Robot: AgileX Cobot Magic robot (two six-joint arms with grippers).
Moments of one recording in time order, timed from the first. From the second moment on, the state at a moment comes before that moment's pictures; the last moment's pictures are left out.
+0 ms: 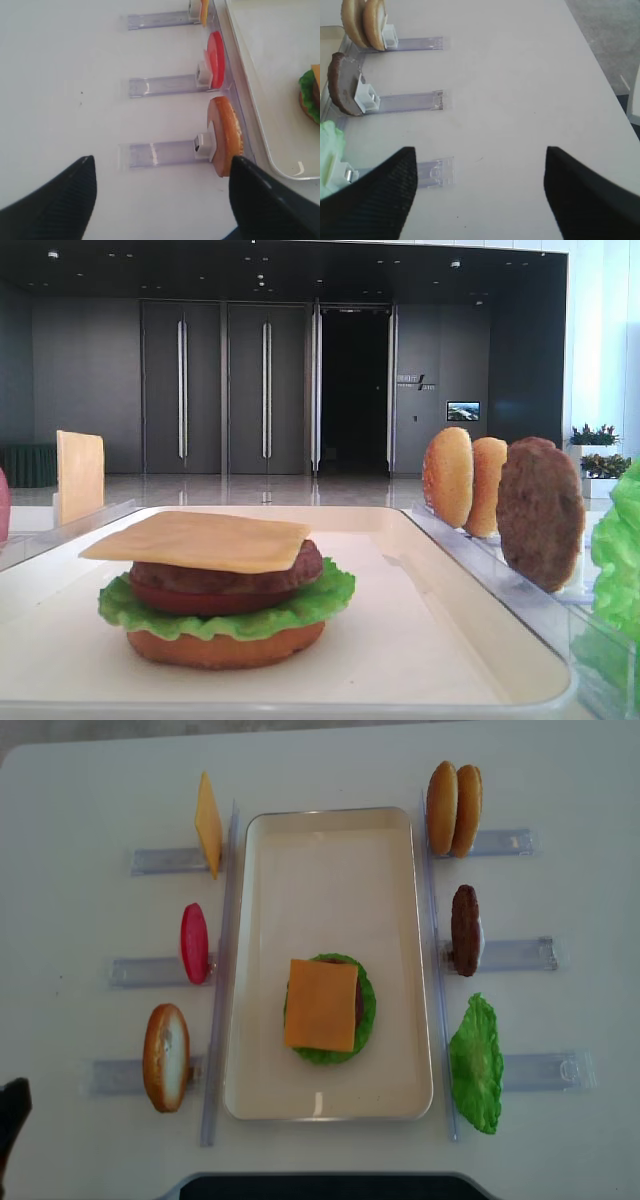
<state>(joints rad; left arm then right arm) 0.10 0.20 -0.61 -0.06 1.17 0.14 -0.03 -0.01 -0.50 0.02 1.14 -0.03</state>
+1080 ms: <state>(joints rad) 0.10 -0.02 -0.48 -0.11 1.11 0.16 -0.03 -0.01 -0.50 0.02 1.14 -0.03</state>
